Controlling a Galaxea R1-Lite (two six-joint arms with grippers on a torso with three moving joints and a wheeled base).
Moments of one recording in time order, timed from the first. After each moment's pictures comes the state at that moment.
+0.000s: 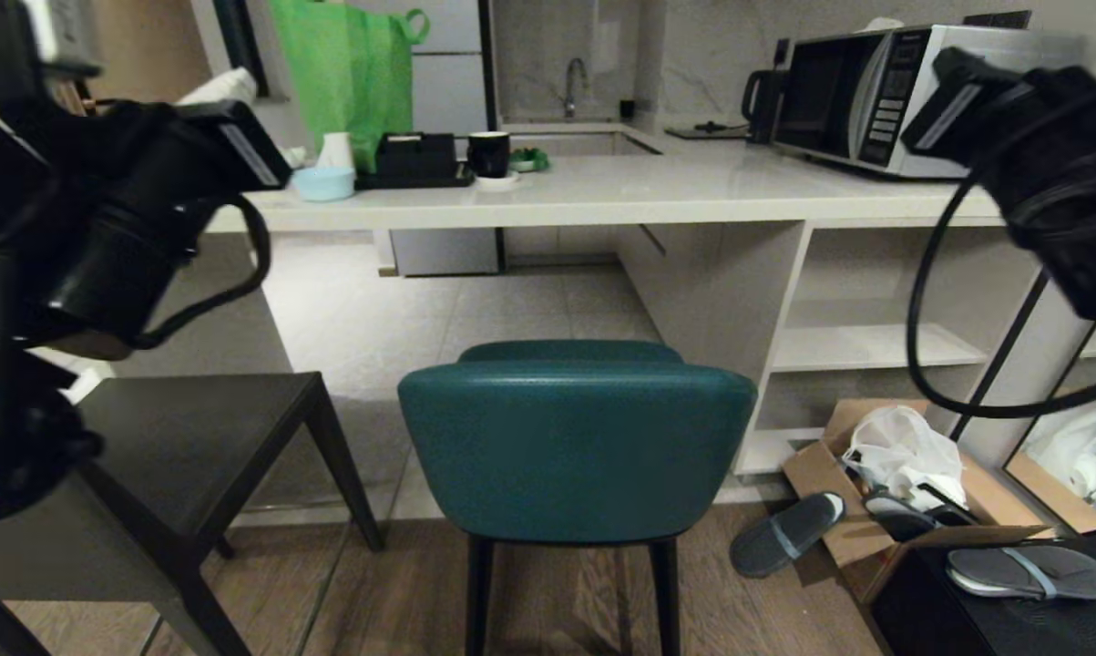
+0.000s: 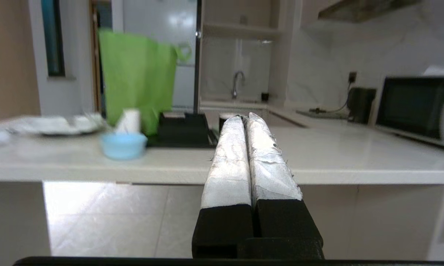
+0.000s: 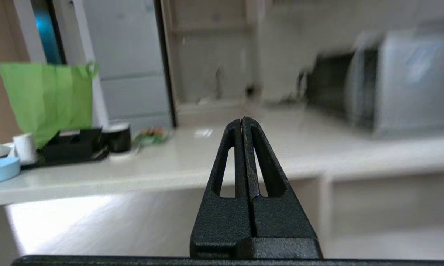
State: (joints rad) left arm -0.34 1.53 -0.93 -1.15 0.21 0.05; right arm 0.33 1.55 -1.03 -1.07 -0.30 -0.10
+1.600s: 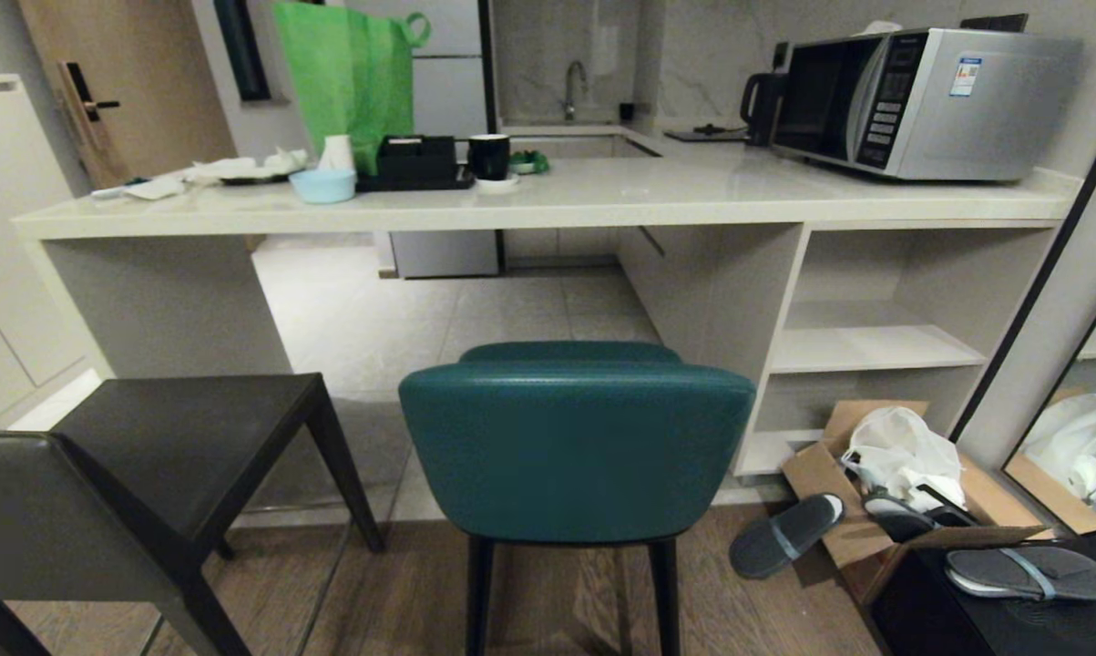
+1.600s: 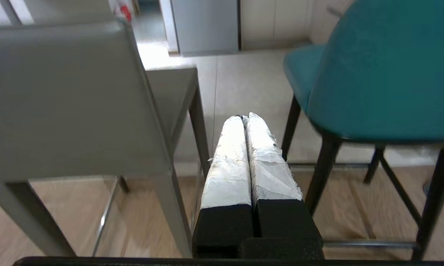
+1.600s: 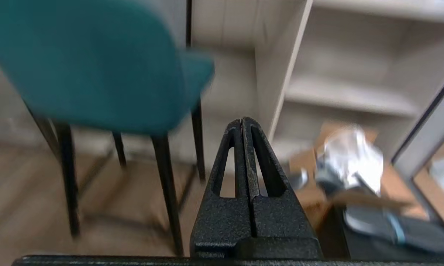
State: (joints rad) left arm 0.00 0.00 -0.01 -0.06 0.00 0.07; right arm 0.01 0.02 -0.18 0.12 0.14 -0.13
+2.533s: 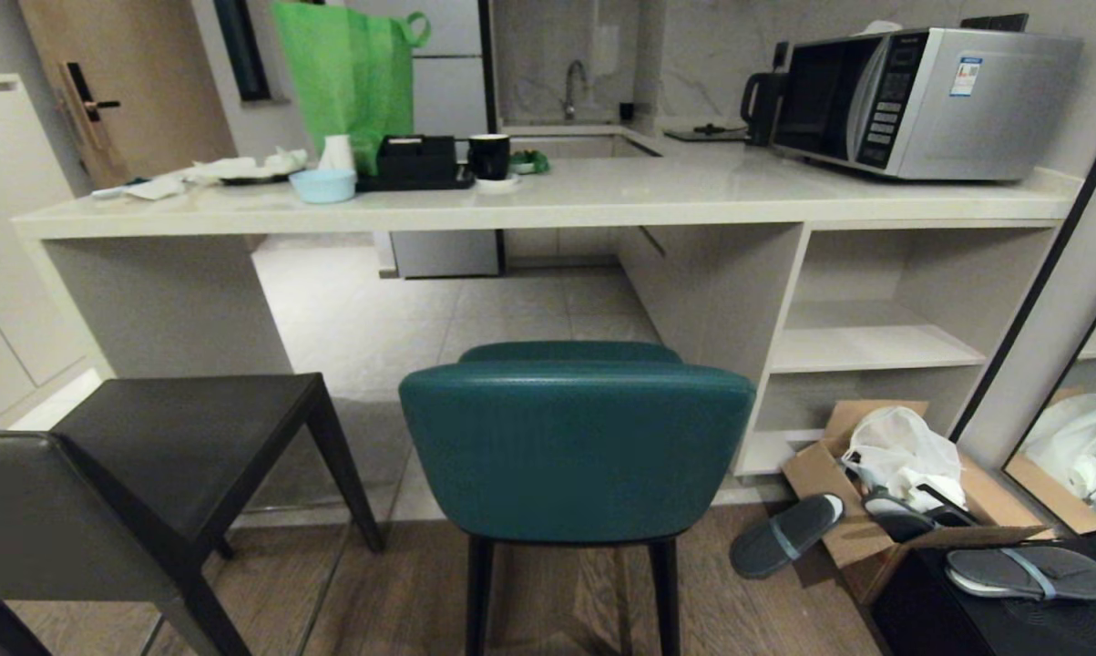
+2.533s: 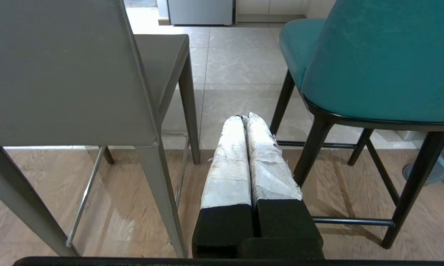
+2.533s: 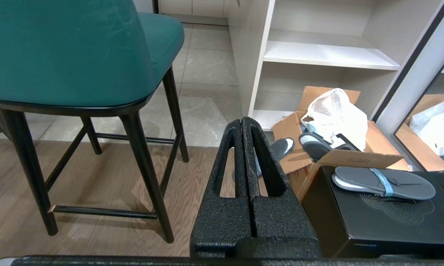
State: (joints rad) left arm 0.00 0.00 0.00 0.00 0.00 0.00; right arm 0.01 0.00 0.00 0.00 0.02 -0.09
